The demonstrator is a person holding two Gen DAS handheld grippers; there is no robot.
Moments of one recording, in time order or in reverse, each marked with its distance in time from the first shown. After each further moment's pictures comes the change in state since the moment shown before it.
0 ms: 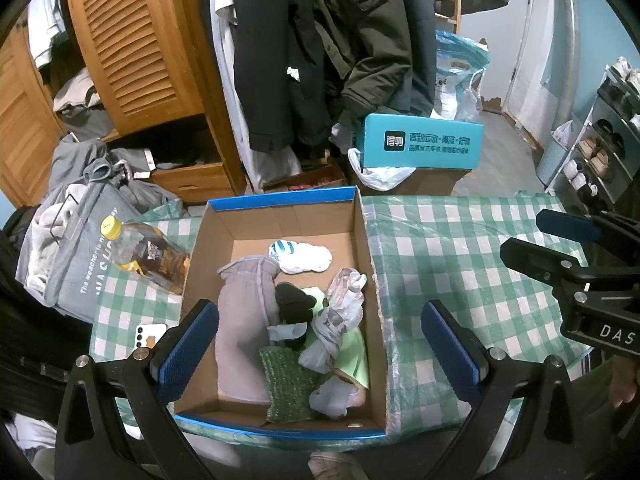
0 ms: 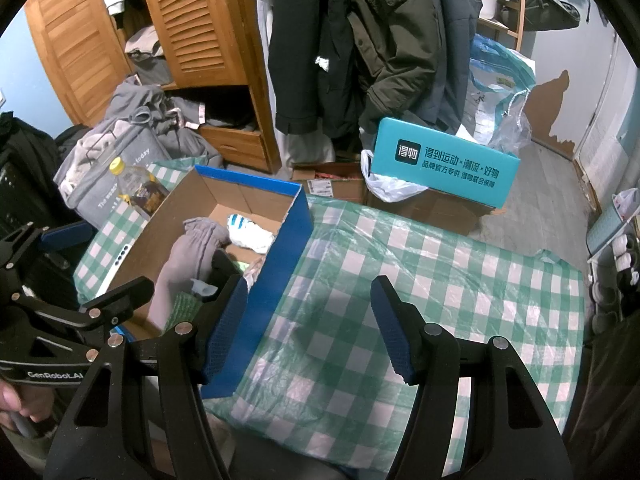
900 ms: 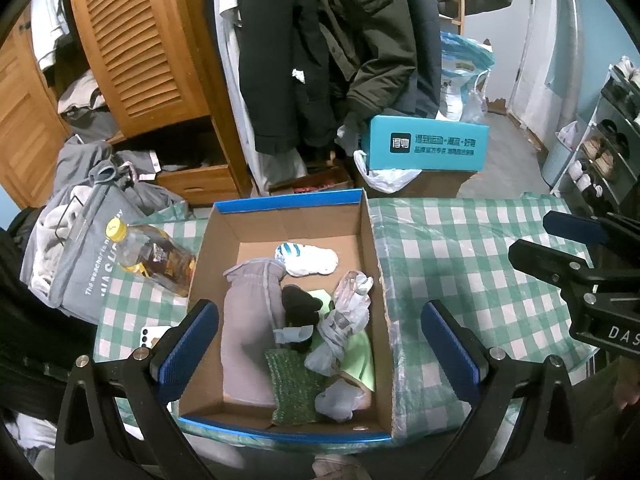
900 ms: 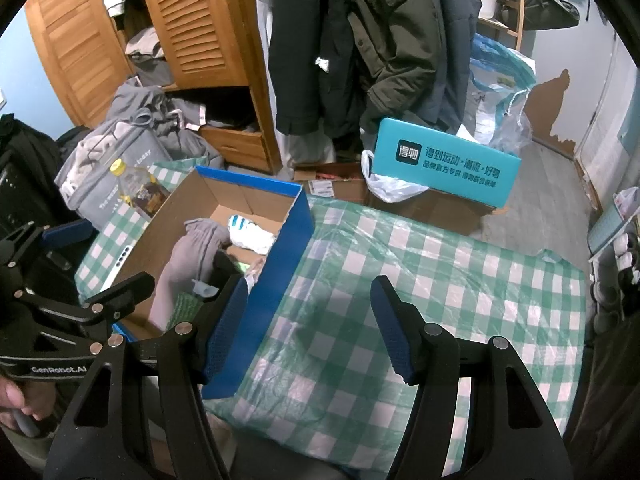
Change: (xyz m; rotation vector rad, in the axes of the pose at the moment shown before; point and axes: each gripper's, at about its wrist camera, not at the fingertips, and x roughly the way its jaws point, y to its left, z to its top) left arm 0.003 0.003 -0.001 -0.002 -0.008 0.021; right arm 0.000 0.000 0.000 0.002 -0.001 0.001
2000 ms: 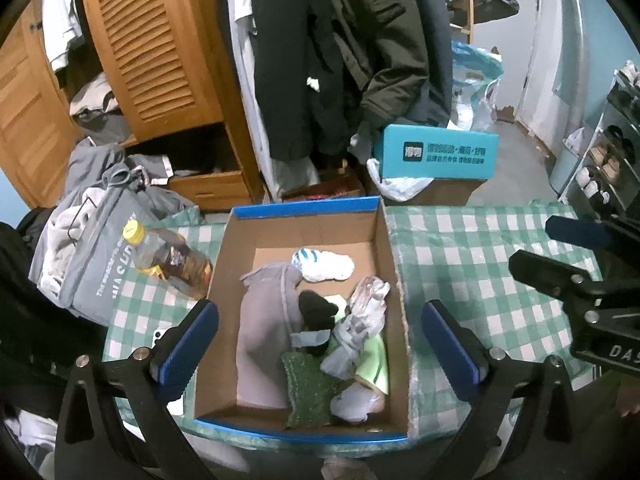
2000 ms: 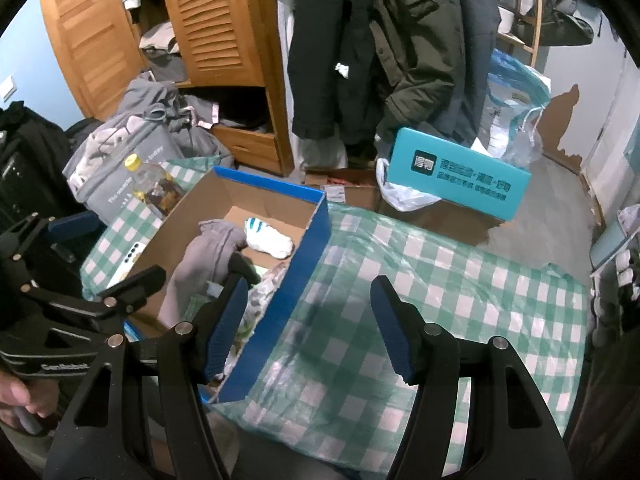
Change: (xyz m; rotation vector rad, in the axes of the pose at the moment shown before) left arm -0.009 0.013 0.002 -0.010 -0.030 0.023; right arm -0.003 0.022 0.005 -0.041 -0.015 0.004
